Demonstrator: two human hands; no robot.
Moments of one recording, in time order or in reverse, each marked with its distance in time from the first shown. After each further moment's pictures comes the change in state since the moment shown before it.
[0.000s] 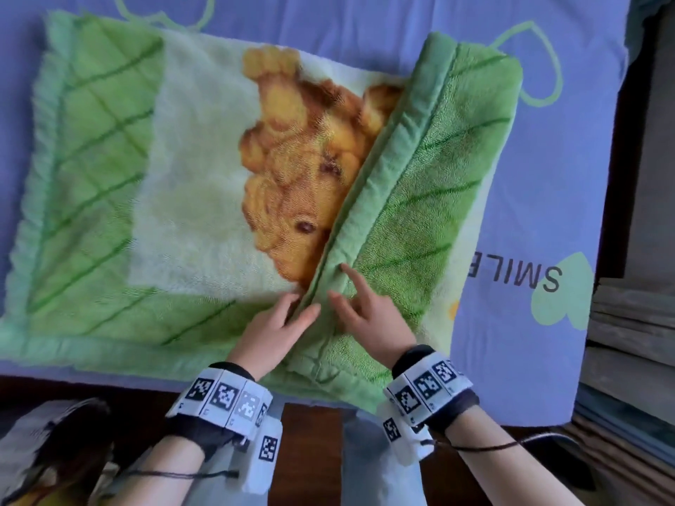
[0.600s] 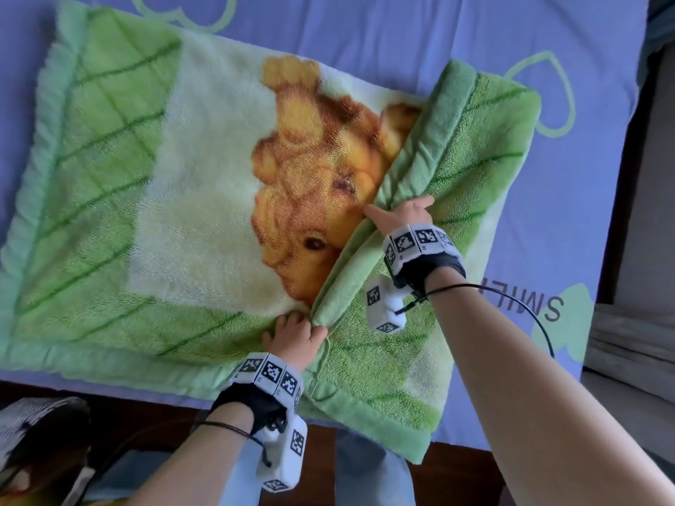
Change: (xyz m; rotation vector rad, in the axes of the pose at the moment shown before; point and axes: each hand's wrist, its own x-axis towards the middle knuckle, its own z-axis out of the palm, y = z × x) left_hand 0.053 -0.003 0.034 0.396 -0.065 -0.174; right_hand 0.147 -0.033 -0.076 -0.037 0.367 0.609
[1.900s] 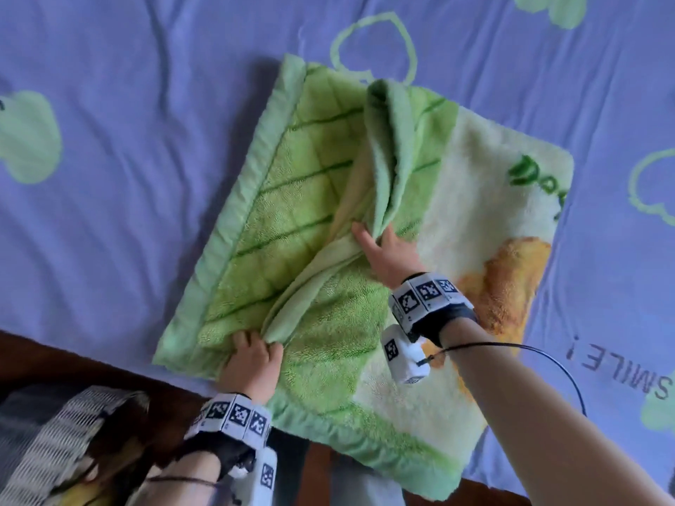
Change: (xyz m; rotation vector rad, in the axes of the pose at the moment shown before) left_hand -0.035 -0.256 -0.104 0.429 0.137 -0.016; right_hand -0.122 -0.153 0.161 -0.180 -0.266 -0.453
